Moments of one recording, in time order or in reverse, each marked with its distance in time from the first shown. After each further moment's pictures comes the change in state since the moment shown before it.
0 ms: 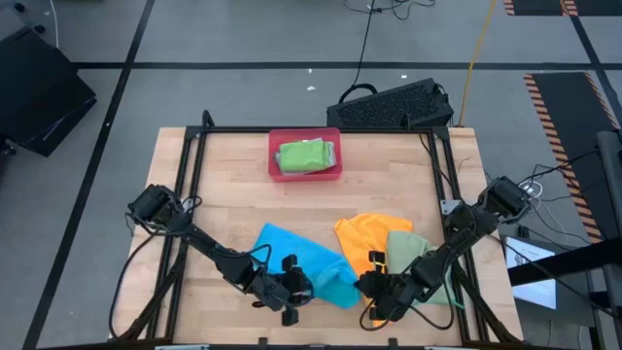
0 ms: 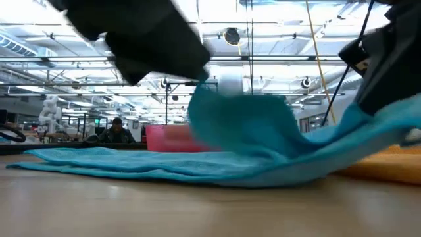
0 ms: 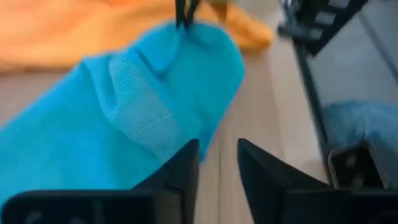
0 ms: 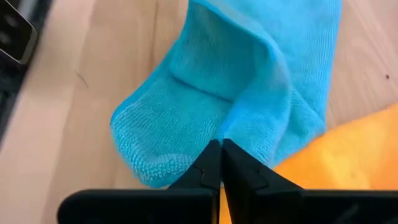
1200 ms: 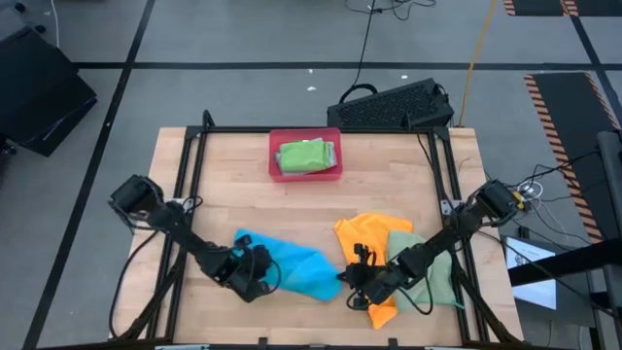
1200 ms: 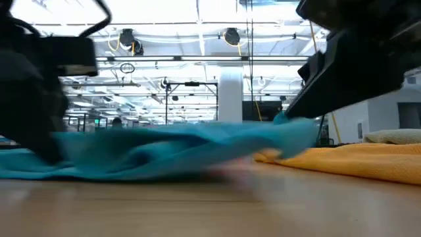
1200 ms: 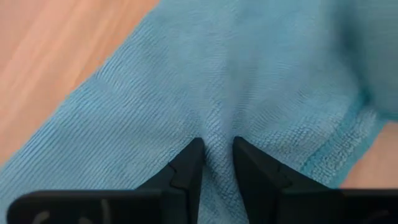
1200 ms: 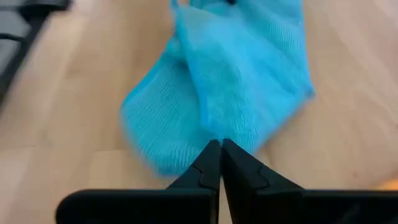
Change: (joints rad) left arm -0.076 -0.133 -0.296 -0.545 -0.070 -0.491; right arm -0.127 0.077 -0.061 0.347 -0.036 -0.166
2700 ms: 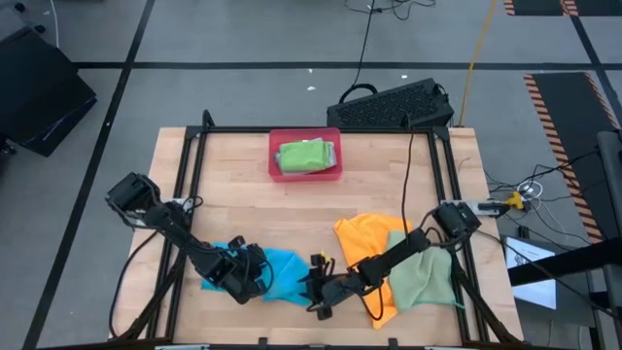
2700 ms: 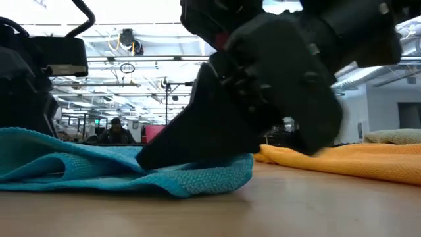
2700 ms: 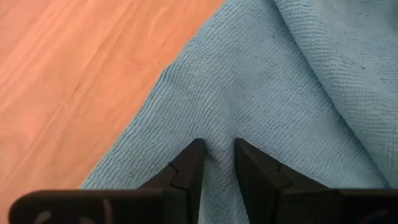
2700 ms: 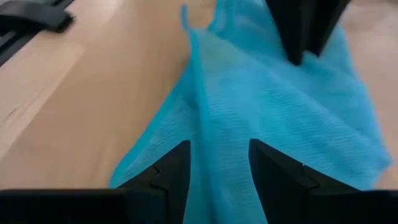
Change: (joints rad) left arm -0.029 -0.056 -0.022 0.044 -0.059 -0.090; right arm -0.129 0.410 0.361 0.217 -0.120 -0.349
